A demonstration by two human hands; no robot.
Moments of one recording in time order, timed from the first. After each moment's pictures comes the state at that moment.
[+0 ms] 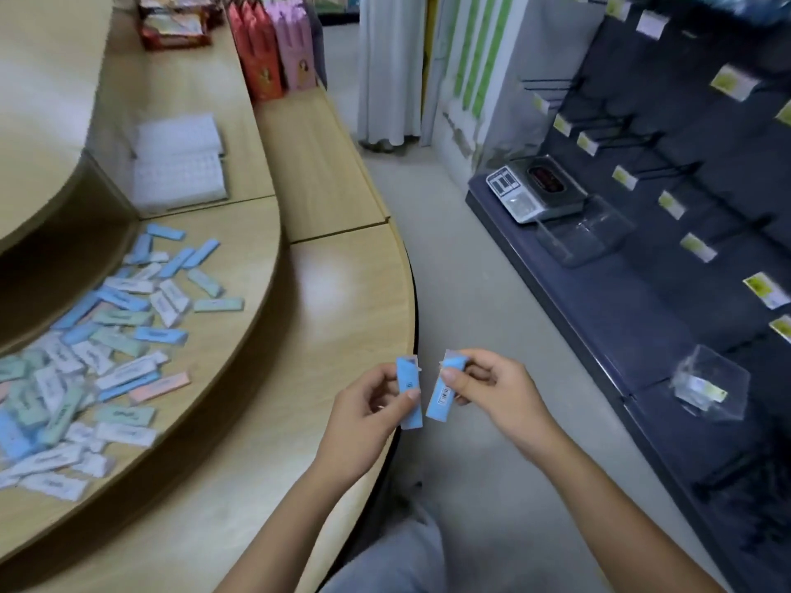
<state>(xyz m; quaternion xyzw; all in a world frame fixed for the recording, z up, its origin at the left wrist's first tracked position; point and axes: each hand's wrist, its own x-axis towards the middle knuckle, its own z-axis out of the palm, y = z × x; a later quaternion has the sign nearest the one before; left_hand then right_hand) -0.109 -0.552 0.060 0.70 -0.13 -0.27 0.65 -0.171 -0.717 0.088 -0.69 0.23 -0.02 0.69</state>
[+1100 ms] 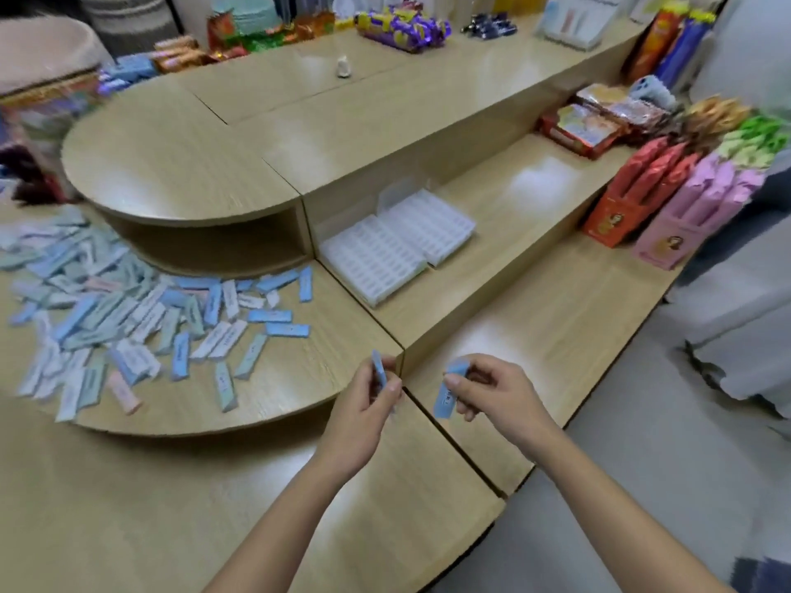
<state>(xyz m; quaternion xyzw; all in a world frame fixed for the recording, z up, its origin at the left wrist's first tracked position) 0.256 -0.713 0.066 0.70 0.30 0.13 0.64 0.393 -0.846 0.084 -0.73 -0.23 0.36 0.53</state>
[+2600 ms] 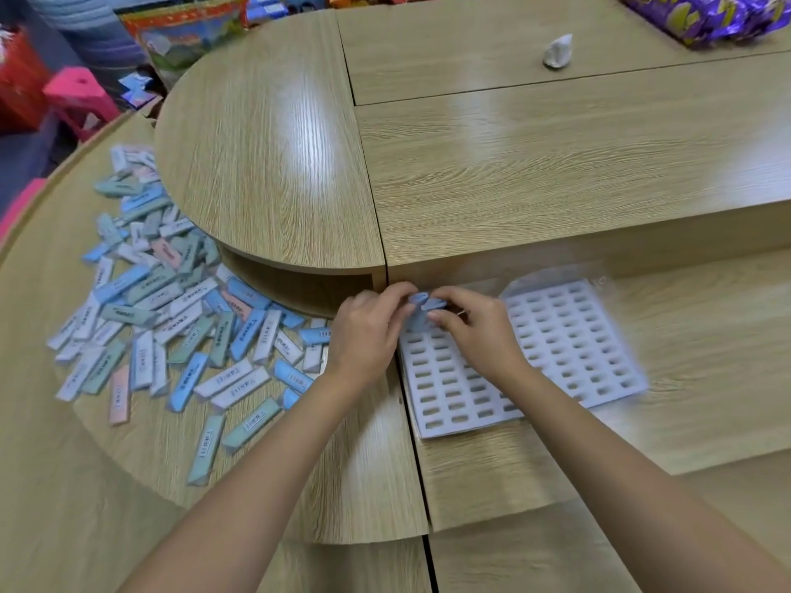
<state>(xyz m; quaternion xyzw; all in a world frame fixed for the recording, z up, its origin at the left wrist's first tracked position) 0.419 -0.467 -0.002 0.83 0.42 0.34 0.13 0.578 -0.515 0.013 -0.64 -0.59 0.28 0.40</state>
